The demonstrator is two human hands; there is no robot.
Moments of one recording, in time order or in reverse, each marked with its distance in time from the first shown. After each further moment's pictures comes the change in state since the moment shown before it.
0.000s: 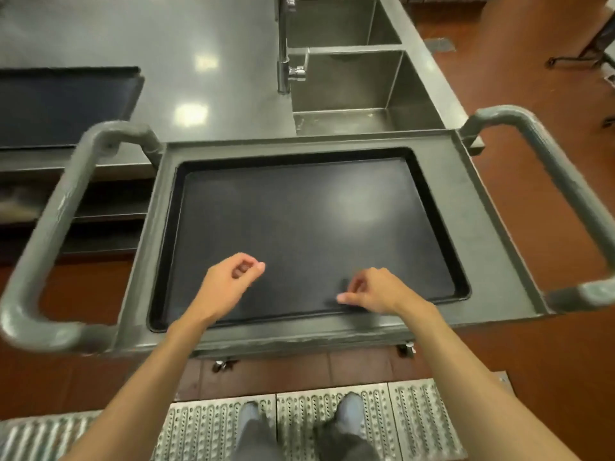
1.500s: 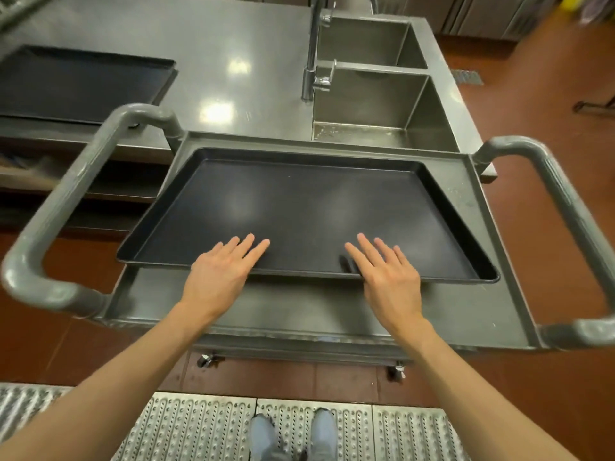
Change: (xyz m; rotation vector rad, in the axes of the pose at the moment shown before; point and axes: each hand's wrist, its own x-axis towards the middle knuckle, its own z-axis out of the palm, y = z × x) left_hand -0.026 0.008 0.010 1.167 0.305 0.608; right_hand -0.010 0.018 0.002 -0.621 0.923 -0.497
